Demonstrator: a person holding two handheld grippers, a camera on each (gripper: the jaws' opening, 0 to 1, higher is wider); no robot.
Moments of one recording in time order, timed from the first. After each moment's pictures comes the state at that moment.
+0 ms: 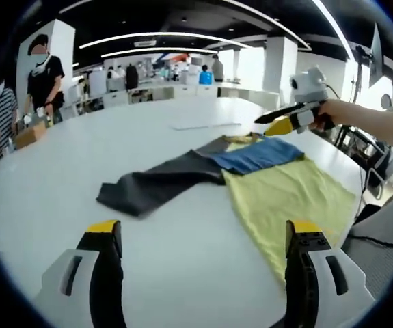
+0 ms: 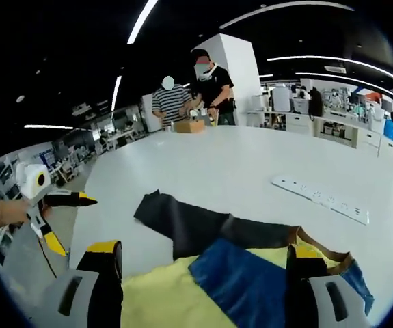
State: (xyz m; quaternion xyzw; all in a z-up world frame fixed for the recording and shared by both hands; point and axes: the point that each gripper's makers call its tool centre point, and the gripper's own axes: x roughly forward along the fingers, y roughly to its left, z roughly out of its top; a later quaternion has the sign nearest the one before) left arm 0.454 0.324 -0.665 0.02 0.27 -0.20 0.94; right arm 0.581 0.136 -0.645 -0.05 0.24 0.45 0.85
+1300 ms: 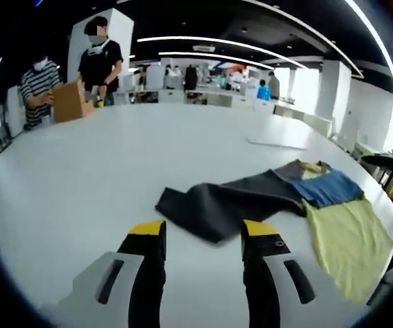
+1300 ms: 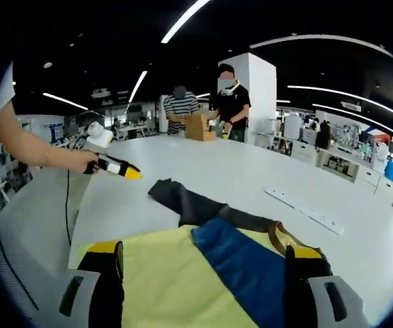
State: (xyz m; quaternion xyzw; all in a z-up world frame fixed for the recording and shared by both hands) left arm 0.529 0.413 -0.690 -0.05 0.26 -0.04 0.96; right arm 0.521 0.071 -0.641 -0.11 0.18 0.48 0.85
